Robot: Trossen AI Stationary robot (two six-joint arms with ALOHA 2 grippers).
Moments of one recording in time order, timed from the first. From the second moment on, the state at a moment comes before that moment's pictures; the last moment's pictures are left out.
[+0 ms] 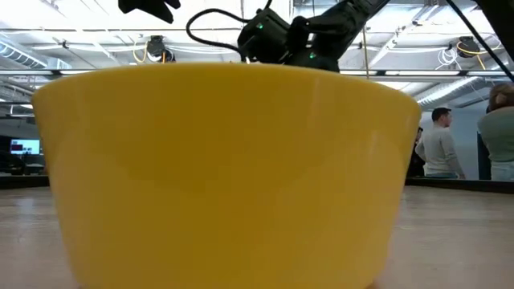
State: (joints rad) left arm -0.16 1.19 1.30 -0.92 -0.39 -0.48; right arm -0.05 1.98 1.27 -0.09 -0.10 -0.02
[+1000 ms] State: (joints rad) left arm -0.16 1.29 1.16 -0.86 -0.35 -0.62; right arm 0.00 1.48 1.15 -0.47 -0.10 -0.02
